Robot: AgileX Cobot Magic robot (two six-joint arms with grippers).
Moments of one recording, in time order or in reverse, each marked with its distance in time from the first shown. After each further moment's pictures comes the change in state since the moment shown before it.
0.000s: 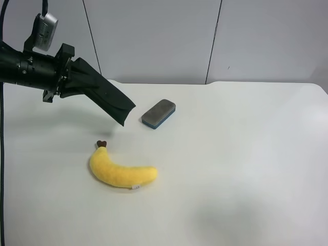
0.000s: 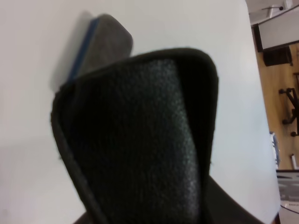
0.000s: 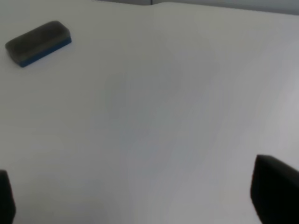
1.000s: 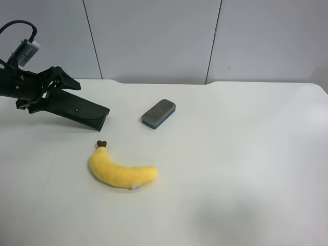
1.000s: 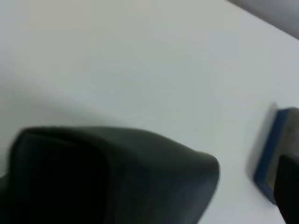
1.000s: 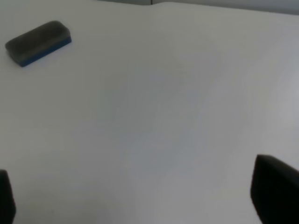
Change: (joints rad) left arm 0.149 0.131 -0.033 -0.040 -0.309 0.162; right arm 0.000 0.000 0.000 0.000 0.000 0.000
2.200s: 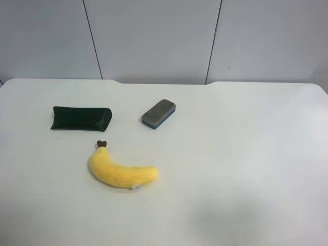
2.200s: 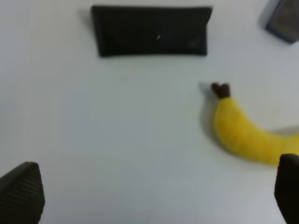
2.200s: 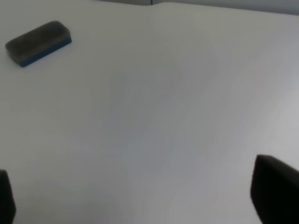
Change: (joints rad) left arm 0.000 -0.980 0.002 1.144 0.582 -0.860; right arm 0.000 0.000 0.000 0.000 0.000 0.000
